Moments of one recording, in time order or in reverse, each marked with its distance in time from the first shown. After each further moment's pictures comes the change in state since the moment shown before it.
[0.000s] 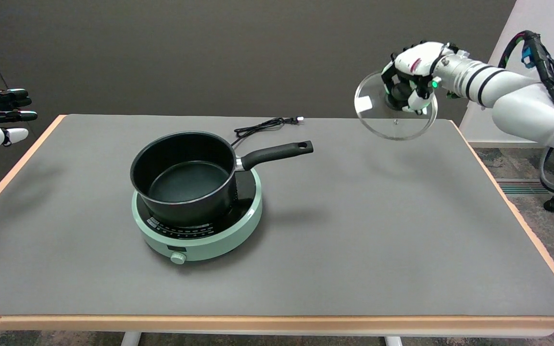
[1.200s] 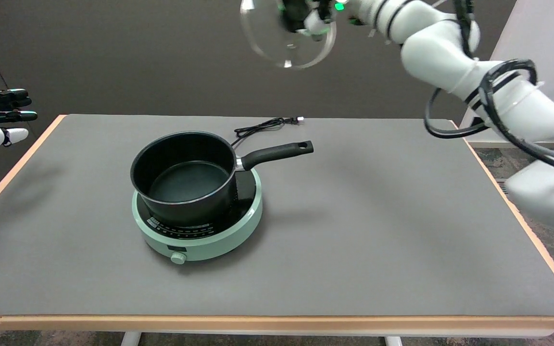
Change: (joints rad) arm 0.341 -0.413 -0.048 -0.037 -0.103 0.033 -0.007
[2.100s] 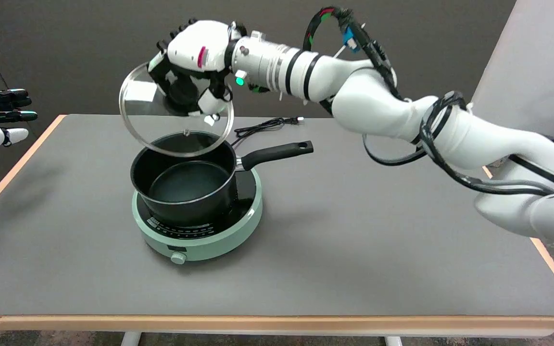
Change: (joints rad) arm -0.023 -0.159 -0.273 0.223 0.168 -0.045 0.000
